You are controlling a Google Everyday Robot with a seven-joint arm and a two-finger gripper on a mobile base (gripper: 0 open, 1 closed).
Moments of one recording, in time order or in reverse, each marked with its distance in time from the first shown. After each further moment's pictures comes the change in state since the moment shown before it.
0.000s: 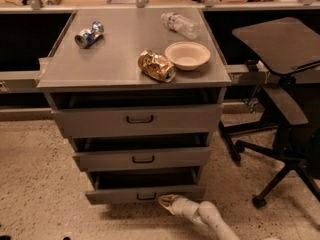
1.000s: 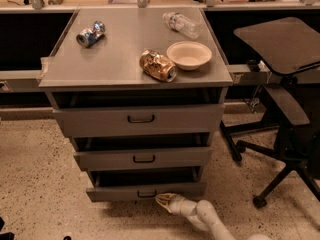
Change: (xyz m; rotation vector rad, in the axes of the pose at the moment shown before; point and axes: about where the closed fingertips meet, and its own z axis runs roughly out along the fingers) arm -0.001 -0.001 0.023 -0.011 -0.069 0.044
